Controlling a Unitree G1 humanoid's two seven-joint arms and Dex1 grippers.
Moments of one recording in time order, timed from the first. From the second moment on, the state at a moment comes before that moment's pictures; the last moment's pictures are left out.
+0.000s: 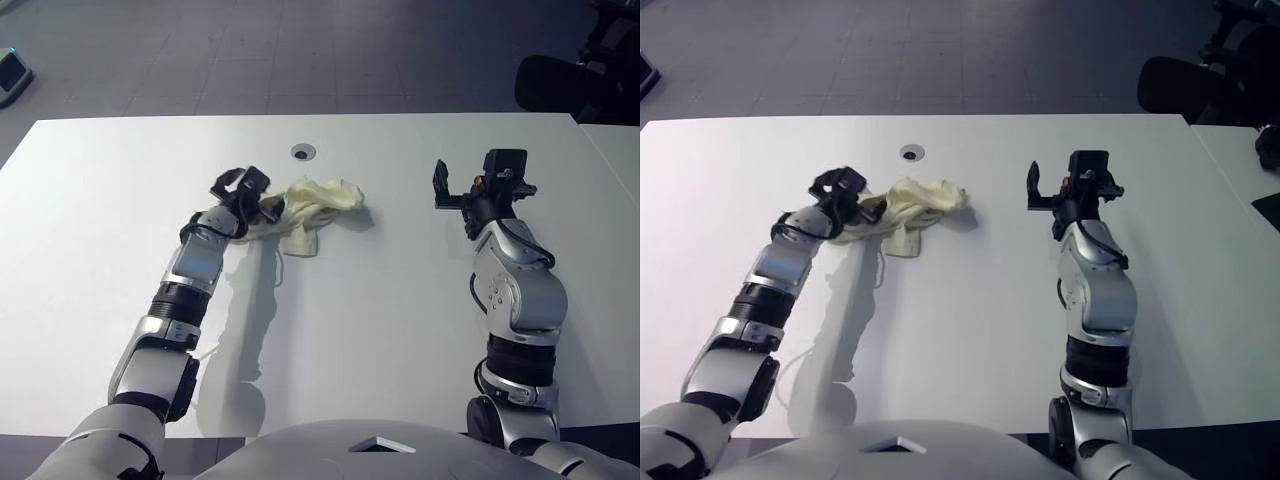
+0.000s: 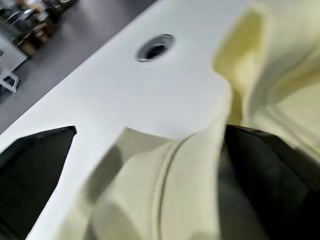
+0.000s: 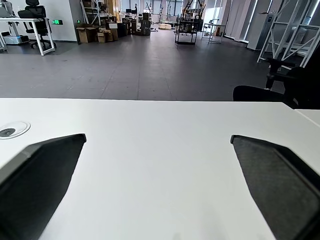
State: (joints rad) left arm -0.50 0.38 -0.25 0.39 0.16 0.24 -0.37; right arm -0.27 -0.15 -0.15 -0.35 0.10 0.72 -0.03
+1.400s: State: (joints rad) left arm 0.04 0.84 -0.13 -0.55 0.03 0.42 -0.79; right arm -0.19 -0.22 -0.12 -0.52 0.12 0.83 0.08
